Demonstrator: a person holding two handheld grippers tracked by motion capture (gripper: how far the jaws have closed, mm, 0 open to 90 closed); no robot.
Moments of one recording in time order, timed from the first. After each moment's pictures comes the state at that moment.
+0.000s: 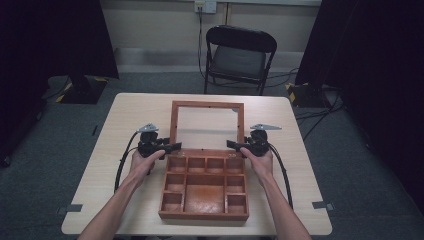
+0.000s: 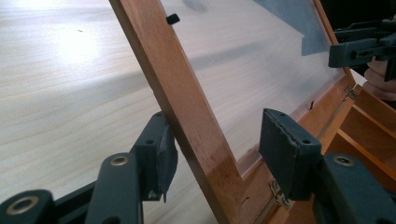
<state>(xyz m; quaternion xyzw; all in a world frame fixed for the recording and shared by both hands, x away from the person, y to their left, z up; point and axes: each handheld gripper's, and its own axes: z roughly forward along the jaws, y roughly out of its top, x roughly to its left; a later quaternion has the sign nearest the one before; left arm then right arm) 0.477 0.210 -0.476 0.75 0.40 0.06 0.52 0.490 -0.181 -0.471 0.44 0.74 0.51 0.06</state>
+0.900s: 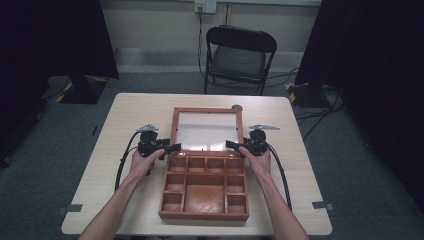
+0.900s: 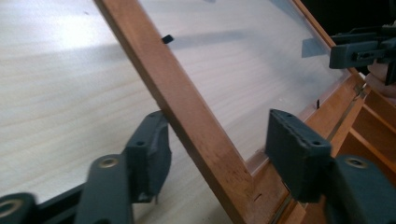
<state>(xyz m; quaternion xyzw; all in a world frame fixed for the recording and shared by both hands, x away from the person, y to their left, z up) 0.482 0.211 -0.483 0.75 0.42 0.04 0.51 0.496 -0.179 -0.480 0.47 0.73 0.50 0.05</state>
